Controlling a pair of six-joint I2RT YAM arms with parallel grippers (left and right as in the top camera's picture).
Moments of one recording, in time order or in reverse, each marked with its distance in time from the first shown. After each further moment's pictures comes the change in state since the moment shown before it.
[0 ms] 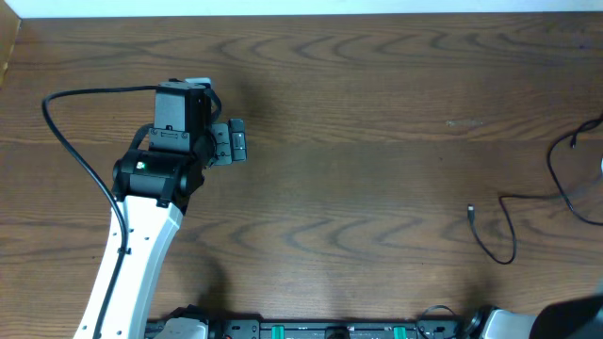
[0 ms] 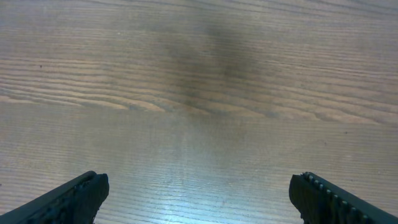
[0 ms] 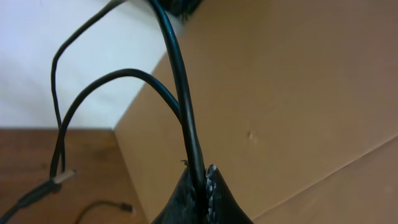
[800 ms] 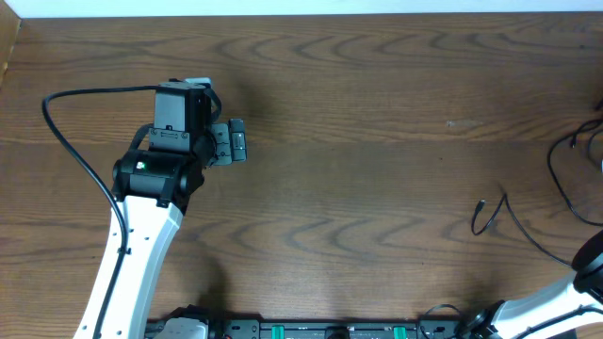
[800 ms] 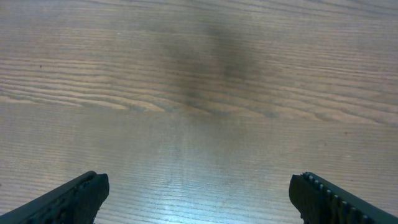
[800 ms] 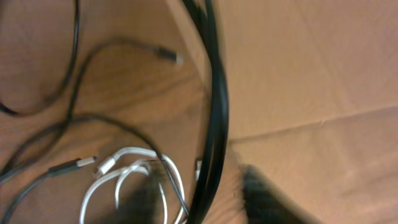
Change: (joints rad) left arm 0.000 0.000 0.000 0.000 0.000 0.000; right arm -0.233 0.407 0.000 -0.191 -0.055 0.146
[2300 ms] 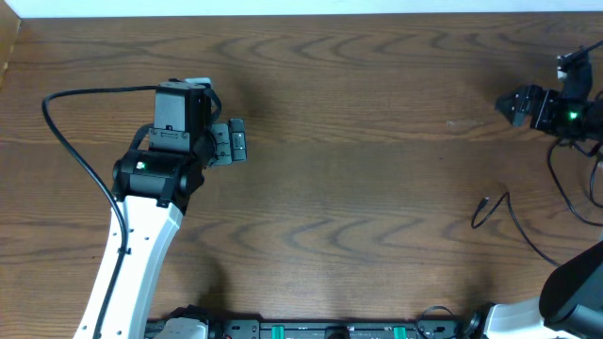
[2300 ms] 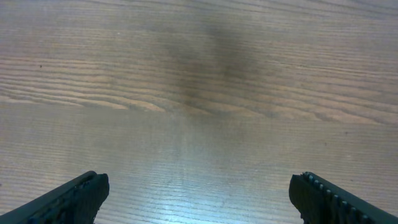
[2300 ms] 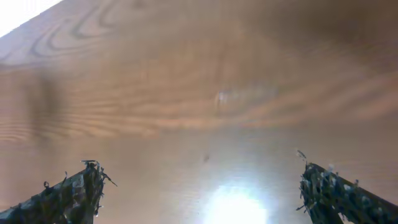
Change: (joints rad) left arm 0.000 0.000 0.000 0.000 0.000 0.000; right arm 0.299 -0.240 0.002 -0.726 -0.791 0.439
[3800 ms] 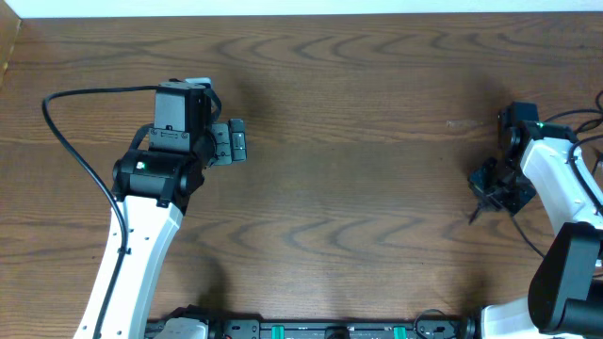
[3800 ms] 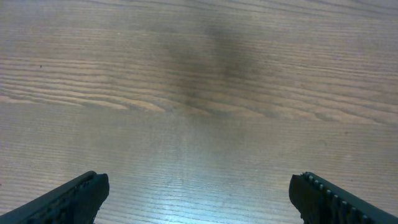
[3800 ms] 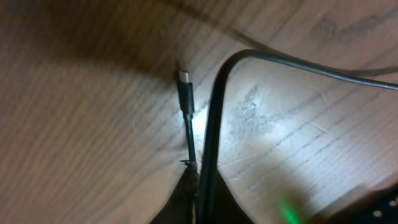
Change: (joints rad) left arm 0.000 0.000 0.000 0.000 0.000 0.000; right arm 0.290 0.000 -0.352 -0.136 0.665 0.809
